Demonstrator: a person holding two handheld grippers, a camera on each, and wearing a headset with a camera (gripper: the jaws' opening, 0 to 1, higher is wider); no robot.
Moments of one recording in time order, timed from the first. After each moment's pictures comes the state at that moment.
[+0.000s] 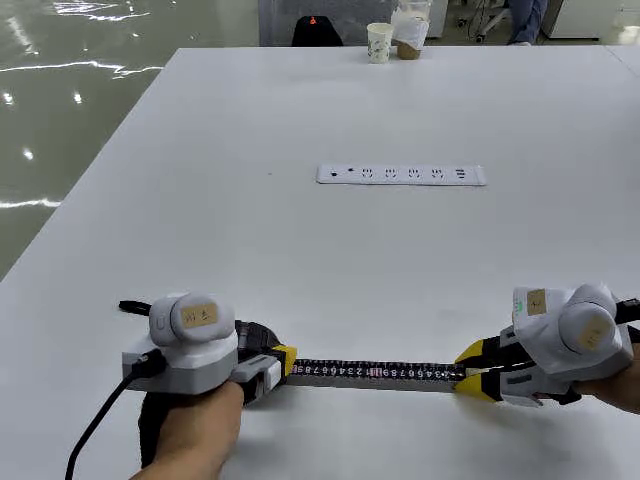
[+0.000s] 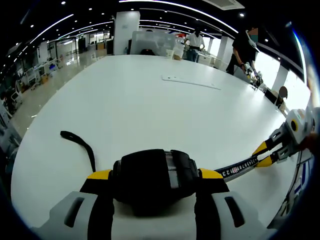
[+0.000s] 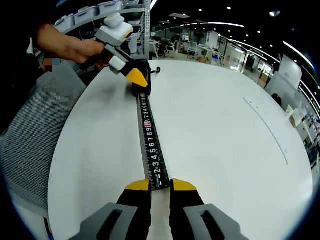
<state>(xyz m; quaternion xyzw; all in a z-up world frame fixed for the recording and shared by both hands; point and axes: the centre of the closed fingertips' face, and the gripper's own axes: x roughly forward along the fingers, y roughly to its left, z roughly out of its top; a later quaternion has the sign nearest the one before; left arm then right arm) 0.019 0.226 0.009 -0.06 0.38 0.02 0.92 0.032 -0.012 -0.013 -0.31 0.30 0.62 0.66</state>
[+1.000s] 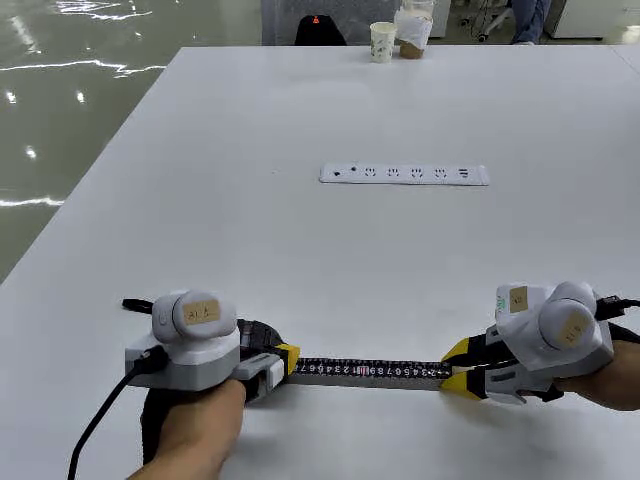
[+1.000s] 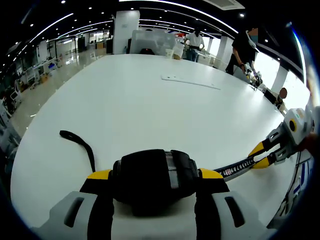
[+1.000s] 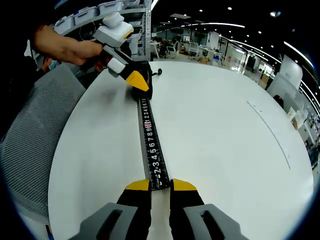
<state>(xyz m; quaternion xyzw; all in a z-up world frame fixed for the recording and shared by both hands) 0.018 0.226 0.009 -0.07 0.38 0.01 0.92 0.030 0.005 -0.014 -0.30 0.30 0.62 0.65</state>
